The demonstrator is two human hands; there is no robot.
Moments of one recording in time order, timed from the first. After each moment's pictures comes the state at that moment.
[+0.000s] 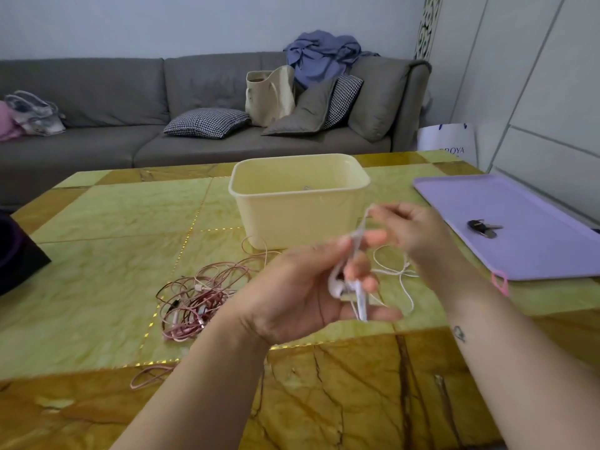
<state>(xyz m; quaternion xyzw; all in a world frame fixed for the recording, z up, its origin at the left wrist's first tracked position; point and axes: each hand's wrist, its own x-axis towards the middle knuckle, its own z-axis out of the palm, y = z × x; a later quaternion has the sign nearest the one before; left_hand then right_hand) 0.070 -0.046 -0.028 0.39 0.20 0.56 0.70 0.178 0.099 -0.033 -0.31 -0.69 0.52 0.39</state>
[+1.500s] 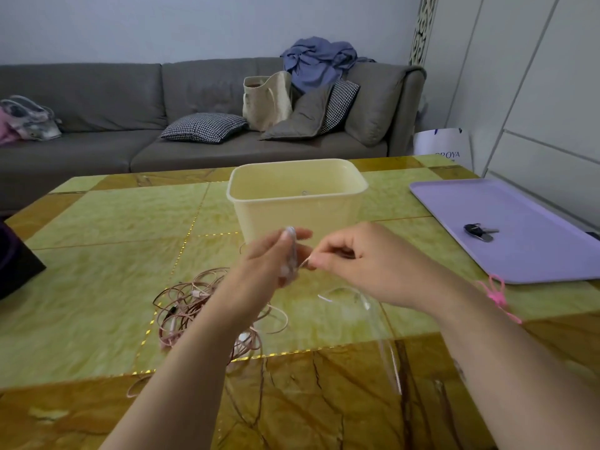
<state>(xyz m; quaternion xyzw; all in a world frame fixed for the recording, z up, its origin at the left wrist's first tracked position) 0.036 -0.048 -0.041 0.38 0.61 0.61 0.33 0.172 0.043 0.001 -0.20 -0.90 0.34 0.16</state>
